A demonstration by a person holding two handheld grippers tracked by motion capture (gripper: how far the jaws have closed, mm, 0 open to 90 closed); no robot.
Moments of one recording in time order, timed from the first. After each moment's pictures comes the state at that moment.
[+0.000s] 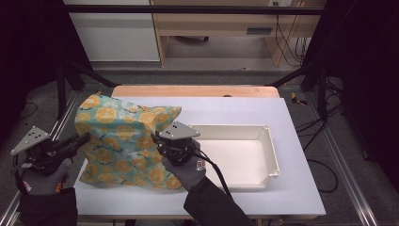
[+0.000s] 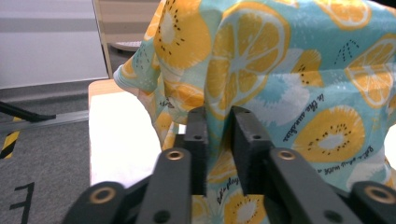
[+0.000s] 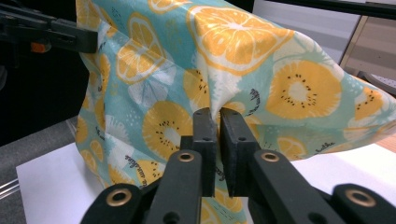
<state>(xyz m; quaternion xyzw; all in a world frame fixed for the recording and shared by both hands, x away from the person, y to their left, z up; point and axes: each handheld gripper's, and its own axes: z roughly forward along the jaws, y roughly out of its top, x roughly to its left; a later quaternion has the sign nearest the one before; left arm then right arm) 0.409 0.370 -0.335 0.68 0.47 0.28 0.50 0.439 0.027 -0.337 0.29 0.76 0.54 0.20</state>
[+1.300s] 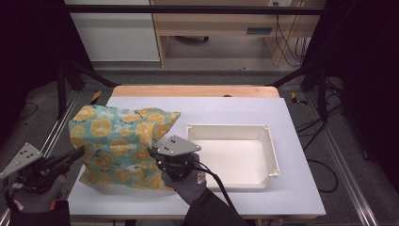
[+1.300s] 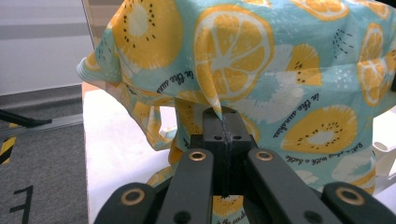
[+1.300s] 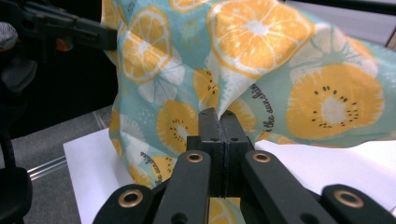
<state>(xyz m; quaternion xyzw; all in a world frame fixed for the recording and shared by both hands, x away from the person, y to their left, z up) 0.369 0.368 -0.342 0.69 0.44 0.28 0.51 0.408 0.025 -0.345 0.25 0.77 0.56 0.17</state>
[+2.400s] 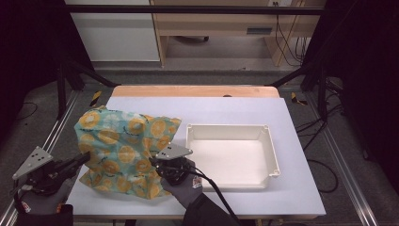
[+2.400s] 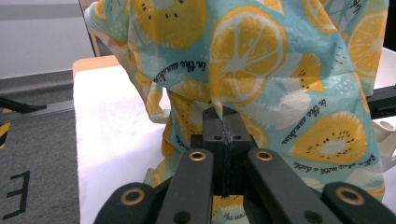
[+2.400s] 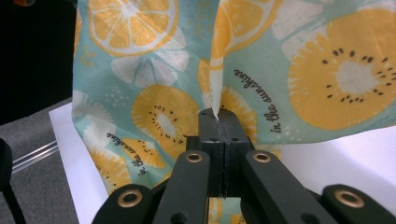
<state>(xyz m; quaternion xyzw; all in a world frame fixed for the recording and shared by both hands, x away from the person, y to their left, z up) 0.371 0.363 -0.360 0.70 0.45 0.26 0.49 0.419 0.038 -0.395 0.29 0.80 0.51 0.14</state>
